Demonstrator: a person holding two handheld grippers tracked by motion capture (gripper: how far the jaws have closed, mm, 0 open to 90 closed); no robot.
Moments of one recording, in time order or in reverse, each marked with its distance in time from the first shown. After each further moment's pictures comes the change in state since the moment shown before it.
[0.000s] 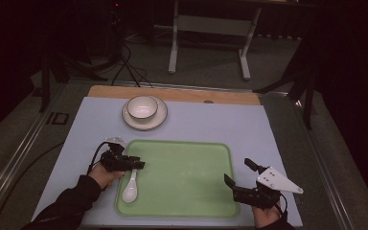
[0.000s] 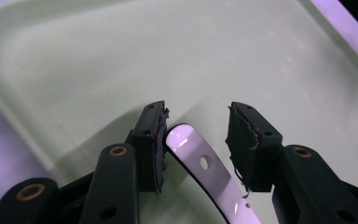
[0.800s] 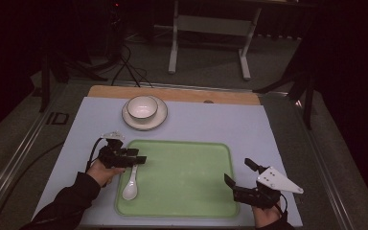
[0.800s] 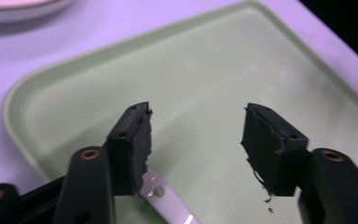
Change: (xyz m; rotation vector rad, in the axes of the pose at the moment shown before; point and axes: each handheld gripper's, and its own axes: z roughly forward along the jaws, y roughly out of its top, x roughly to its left) left arm -0.021 0.019 -0.021 -0.084 0.015 0.046; right arm 0.000 0.000 0.000 0.000 -0.002 0.003
